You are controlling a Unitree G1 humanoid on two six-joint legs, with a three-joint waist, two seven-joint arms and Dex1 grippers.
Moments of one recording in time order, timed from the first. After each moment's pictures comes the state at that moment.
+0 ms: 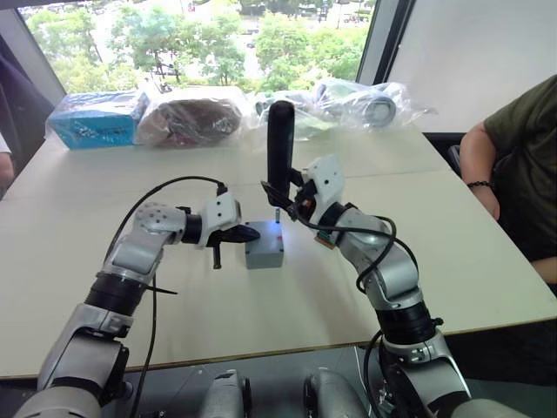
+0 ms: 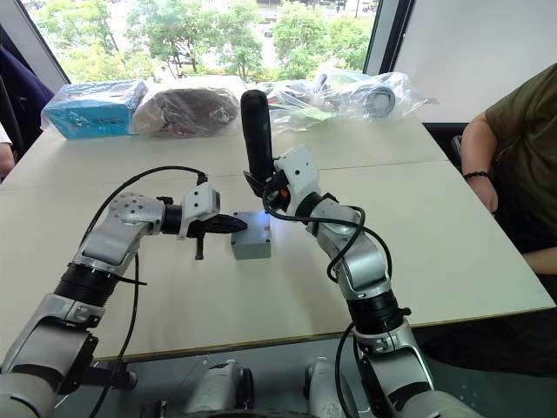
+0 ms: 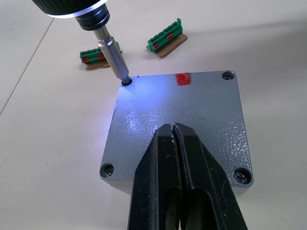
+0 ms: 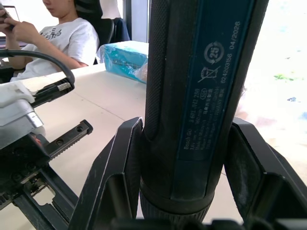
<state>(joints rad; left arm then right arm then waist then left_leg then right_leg) -0.62 0.58 -0.22 0.23 -0.12 0.15 -1.20 -0.52 -0.14 0.17 -0.14 0.17 0.46 0.44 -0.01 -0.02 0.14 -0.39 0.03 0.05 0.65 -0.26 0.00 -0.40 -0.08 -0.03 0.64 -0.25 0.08</state>
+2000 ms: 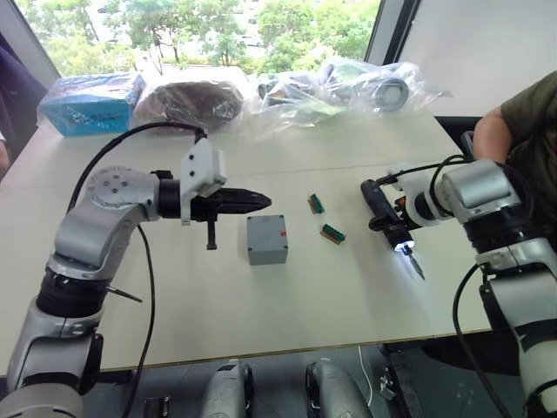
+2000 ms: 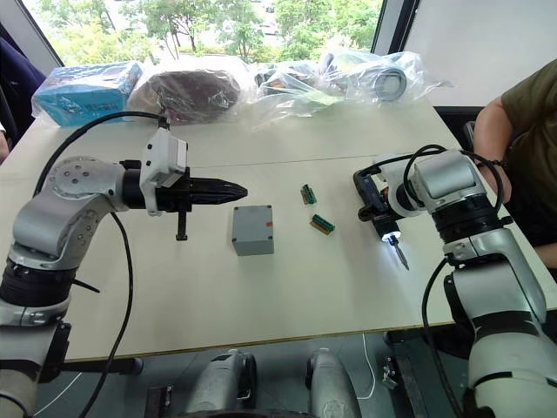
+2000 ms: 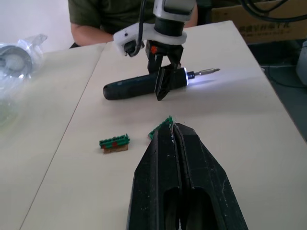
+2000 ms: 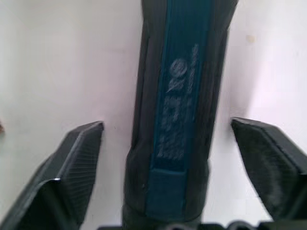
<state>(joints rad) -0.64 0.72 -0.06 -0.24 -0.46 0.50 -1.15 -1.02 -0.79 0.35 0.36 0.29 1.36 0.61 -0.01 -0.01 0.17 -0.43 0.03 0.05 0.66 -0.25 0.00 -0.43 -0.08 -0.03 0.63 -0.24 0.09</state>
